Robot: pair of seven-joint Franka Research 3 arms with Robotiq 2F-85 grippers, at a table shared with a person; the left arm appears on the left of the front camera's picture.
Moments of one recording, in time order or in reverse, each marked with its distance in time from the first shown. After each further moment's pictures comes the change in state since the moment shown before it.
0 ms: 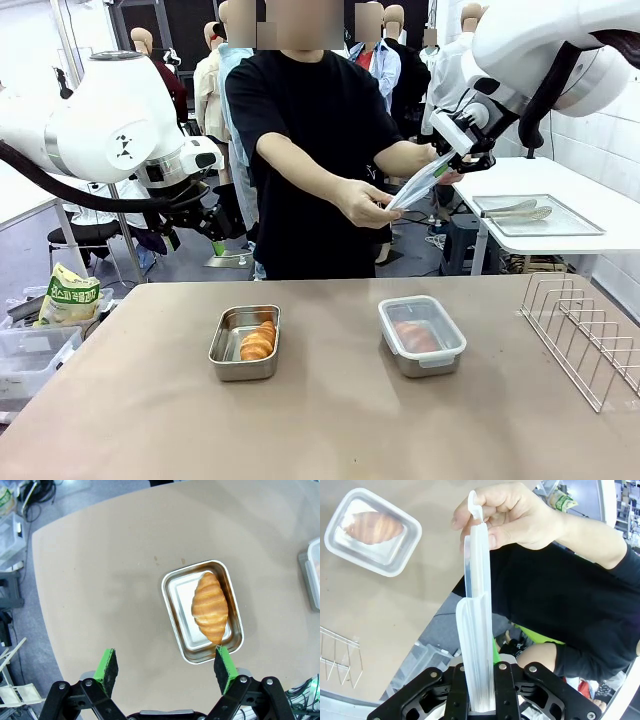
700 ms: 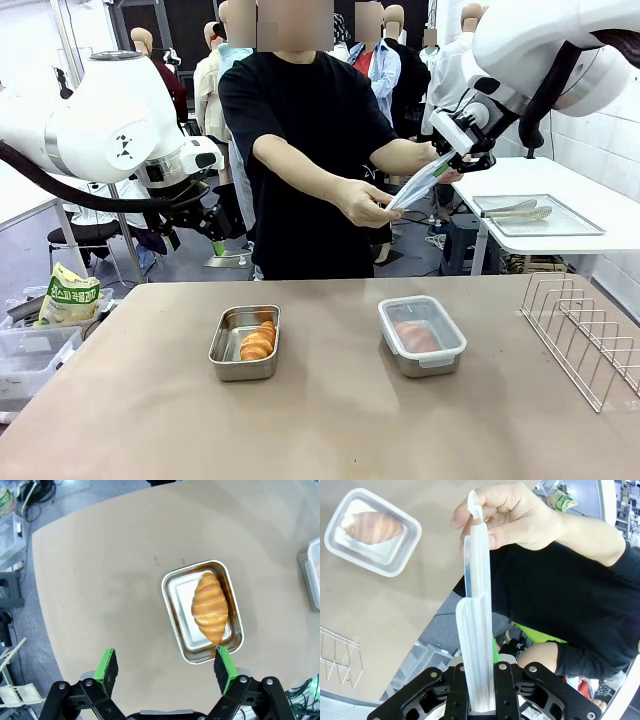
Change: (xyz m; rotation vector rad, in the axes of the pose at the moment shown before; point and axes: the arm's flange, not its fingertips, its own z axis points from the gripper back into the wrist) left arm 0.000 0.000 0.000 0.000 0.000 0.000; right arm 0.000 0.000 0.000 -0.001 0.000 -0.001
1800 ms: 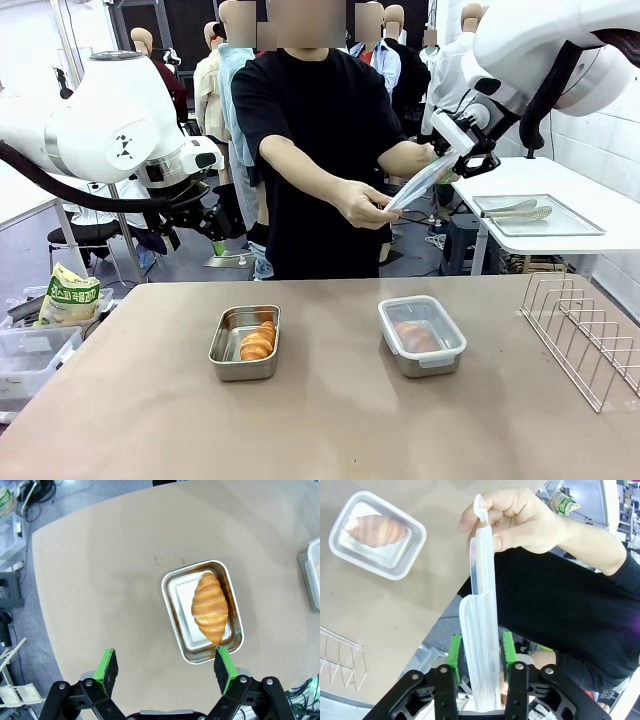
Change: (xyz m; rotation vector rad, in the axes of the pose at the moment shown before) left arm 0.000 0.000 0.000 0.000 0.000 0.000; right arm 0.000 0.003 -0.001 0.018 -0.018 -0.007
